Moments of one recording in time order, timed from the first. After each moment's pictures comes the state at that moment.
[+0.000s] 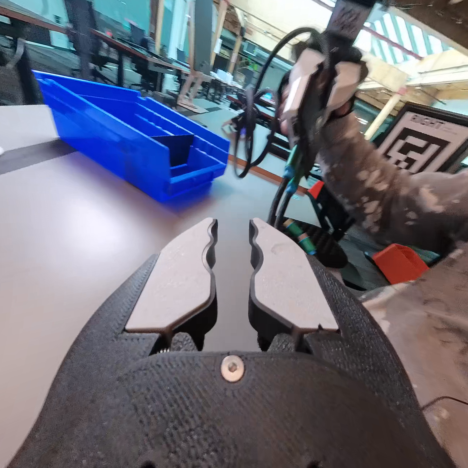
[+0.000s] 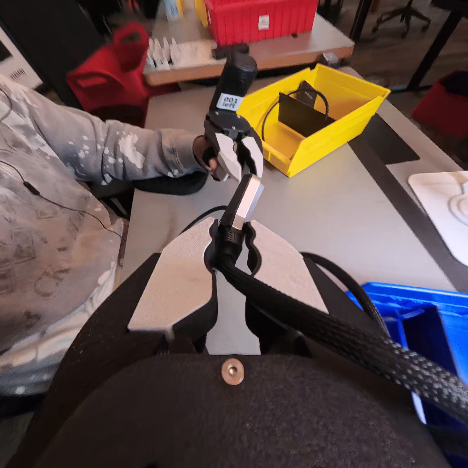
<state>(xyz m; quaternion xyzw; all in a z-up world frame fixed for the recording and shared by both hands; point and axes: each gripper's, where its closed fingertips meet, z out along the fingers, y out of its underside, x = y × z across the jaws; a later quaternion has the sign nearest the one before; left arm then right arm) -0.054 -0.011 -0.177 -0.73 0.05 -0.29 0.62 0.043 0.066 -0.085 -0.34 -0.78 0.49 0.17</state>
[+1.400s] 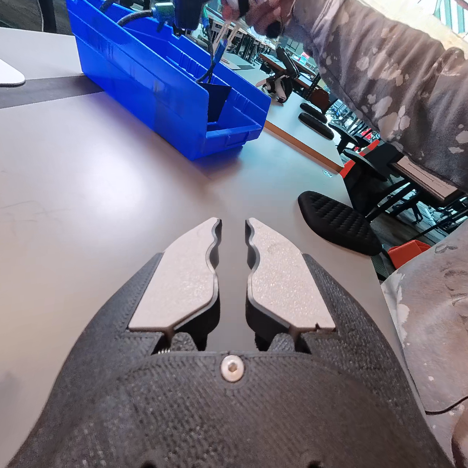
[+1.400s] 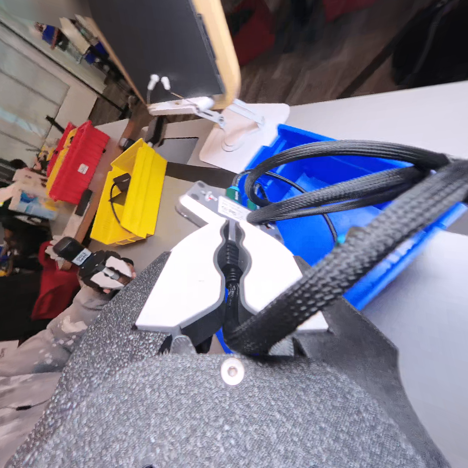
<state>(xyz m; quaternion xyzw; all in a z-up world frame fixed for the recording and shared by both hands) -0.073 -0.001 -0.231 -0.78 0.01 -0.27 0.56 -0.048 0.382 -0.126 -0.73 -0.46 0.50 0.12</state>
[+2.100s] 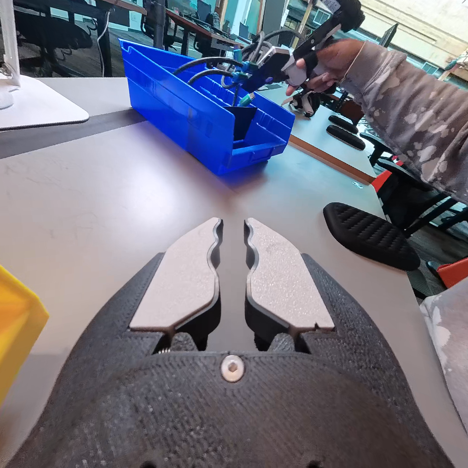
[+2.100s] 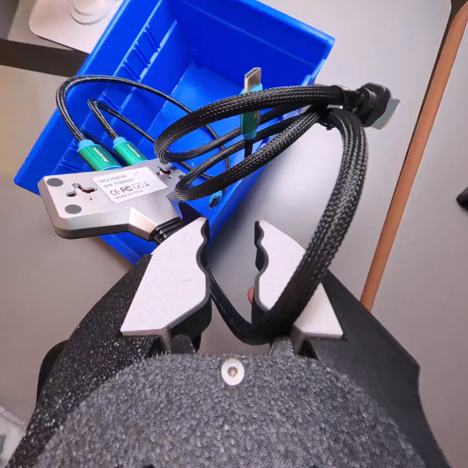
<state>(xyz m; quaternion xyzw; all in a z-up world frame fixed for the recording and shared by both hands) -0.094 -0.002 -0.223 -0.78 -0.01 -0.20 0.59 0.068 0.402 -0.183 -0.79 -0.53 0.24 0.20</state>
